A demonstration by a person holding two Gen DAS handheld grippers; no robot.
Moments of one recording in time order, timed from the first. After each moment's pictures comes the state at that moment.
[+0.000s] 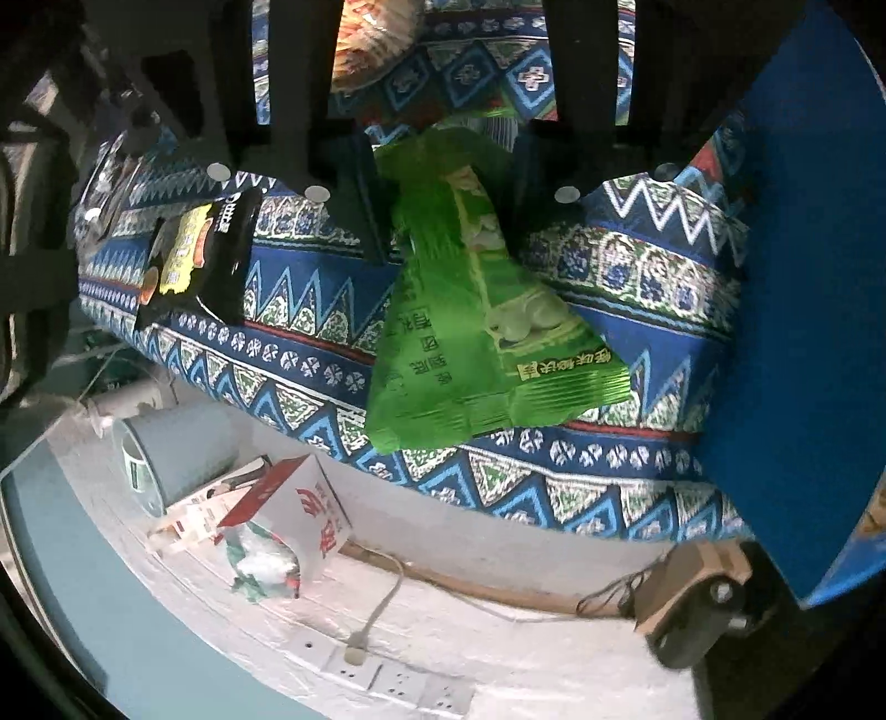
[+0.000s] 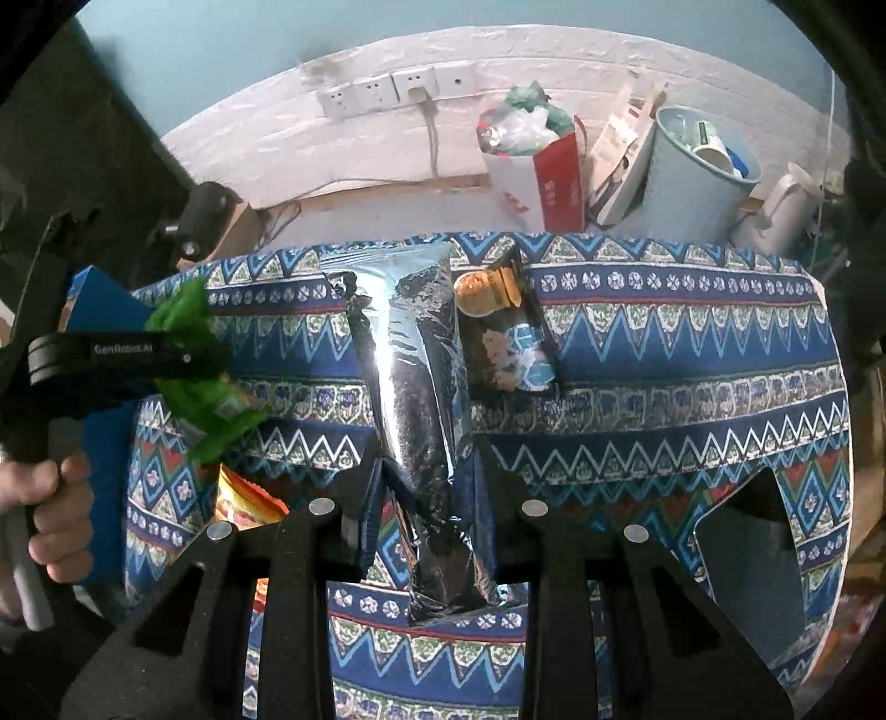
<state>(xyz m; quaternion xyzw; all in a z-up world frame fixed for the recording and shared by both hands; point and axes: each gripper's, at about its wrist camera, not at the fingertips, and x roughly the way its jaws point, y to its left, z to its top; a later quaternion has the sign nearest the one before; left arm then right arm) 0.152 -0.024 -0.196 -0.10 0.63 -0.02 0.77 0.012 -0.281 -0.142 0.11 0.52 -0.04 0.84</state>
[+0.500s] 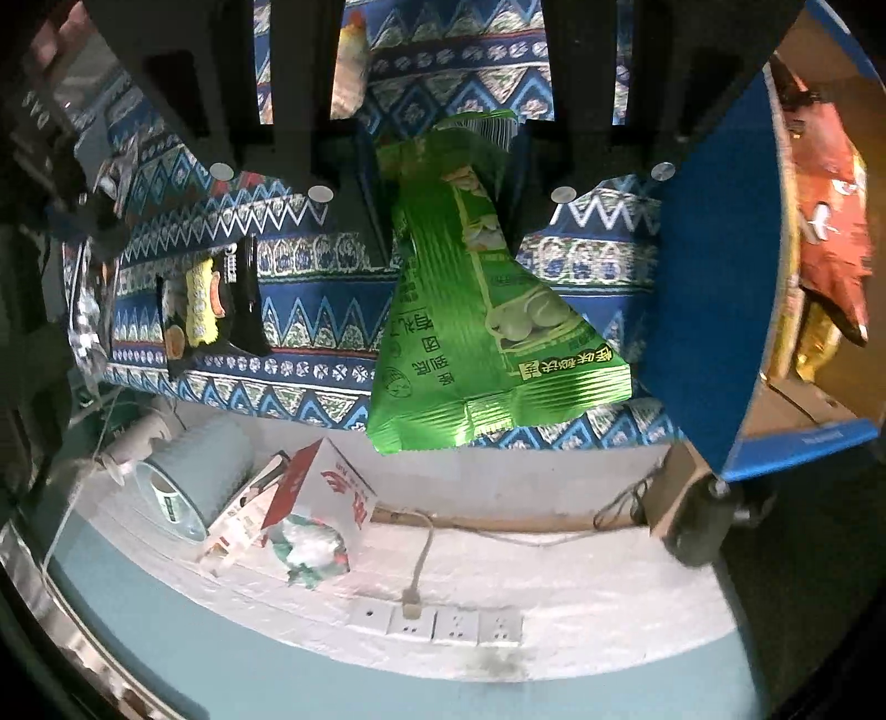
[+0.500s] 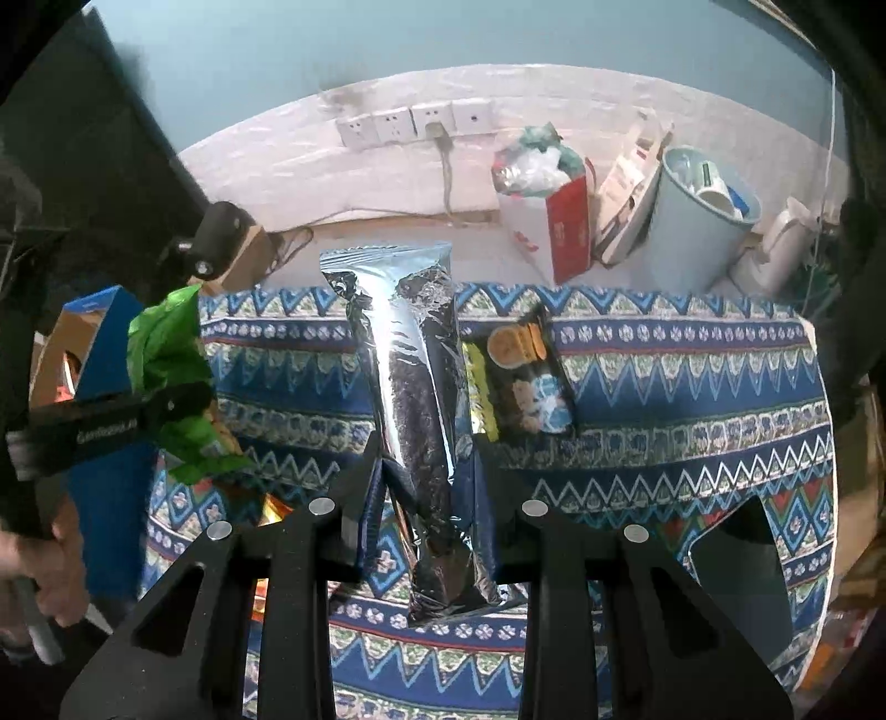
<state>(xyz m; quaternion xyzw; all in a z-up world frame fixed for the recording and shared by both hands) 0.123 -0.027 -0.142 0.01 0.57 -0.05 0.82 0.016 -0.262 -0.113 0.10 0.49 -0.03 0.86</state>
